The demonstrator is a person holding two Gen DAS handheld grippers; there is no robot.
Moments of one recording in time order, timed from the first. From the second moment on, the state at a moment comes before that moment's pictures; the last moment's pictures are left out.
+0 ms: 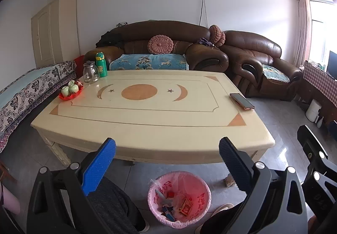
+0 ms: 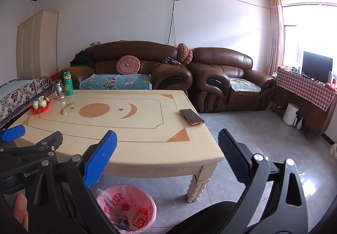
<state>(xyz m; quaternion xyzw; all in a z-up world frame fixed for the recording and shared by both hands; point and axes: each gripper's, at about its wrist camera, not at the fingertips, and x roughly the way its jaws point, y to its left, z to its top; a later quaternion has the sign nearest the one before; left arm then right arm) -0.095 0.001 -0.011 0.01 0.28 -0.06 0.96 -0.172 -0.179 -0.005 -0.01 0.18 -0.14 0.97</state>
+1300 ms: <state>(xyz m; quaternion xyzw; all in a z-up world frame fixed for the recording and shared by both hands) -0.094 0.000 -0.016 0.02 0.27 -0.05 0.96 -0.168 -0.172 -0.005 -0.01 0.18 -0.13 0.97</state>
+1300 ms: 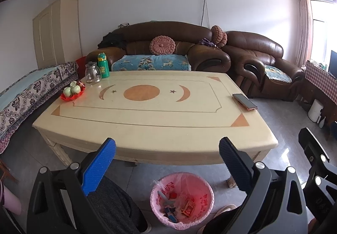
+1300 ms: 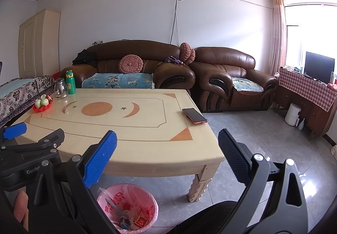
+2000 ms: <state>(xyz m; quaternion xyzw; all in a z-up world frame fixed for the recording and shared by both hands) -0.090 -0.003 -0.019 0.03 0.29 -0.06 0.96 -0.168 -0.177 -0.006 -0.01 0.19 -0.13 0.97</state>
